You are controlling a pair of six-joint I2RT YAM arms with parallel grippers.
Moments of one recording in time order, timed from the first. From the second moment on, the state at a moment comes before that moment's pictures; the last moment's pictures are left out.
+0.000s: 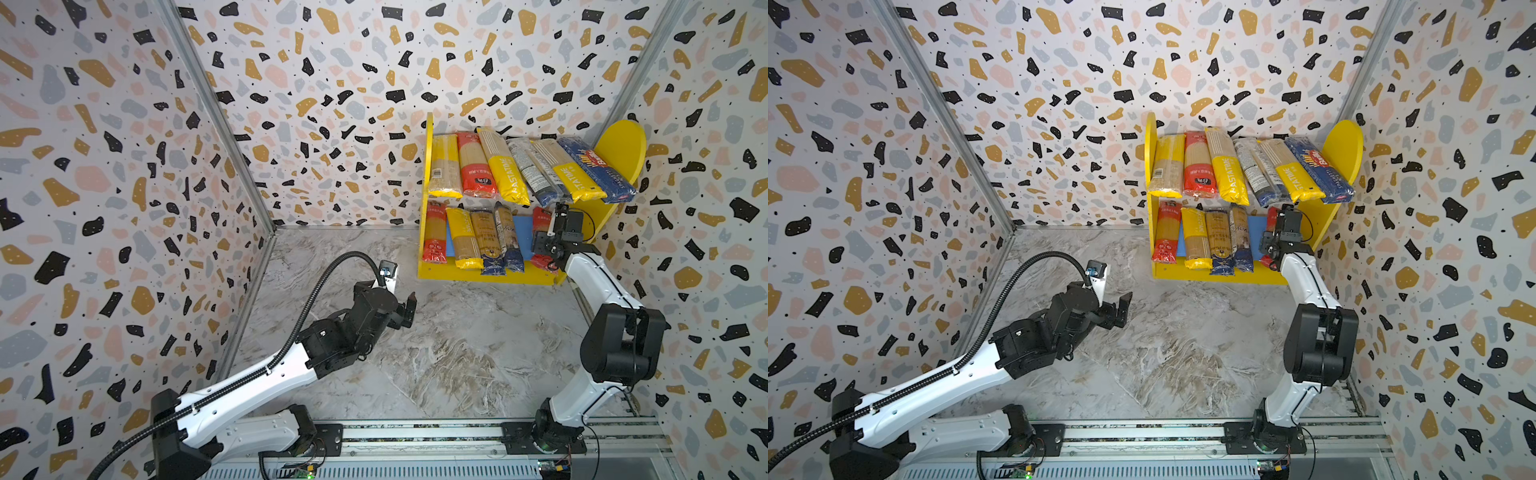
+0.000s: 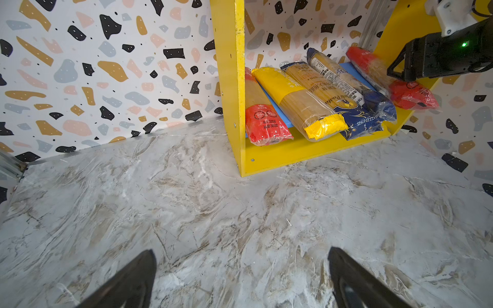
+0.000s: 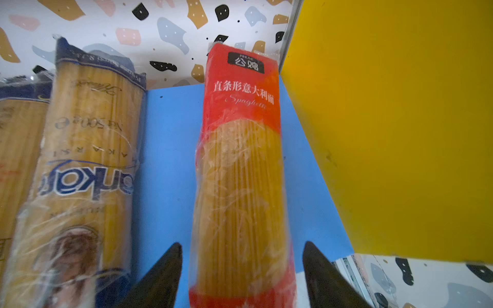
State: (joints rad) left arm -0.98 1.08 1.03 -0.43 -0.55 -0.28; right arm -0.10 1.70 1.43 -0.34 0.18 0.05
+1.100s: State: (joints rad) left arm -0.98 0.72 0.77 -0.40 -0.53 -0.44; right arm -0.03 1.15 1.01 -0.44 0.03 0.23
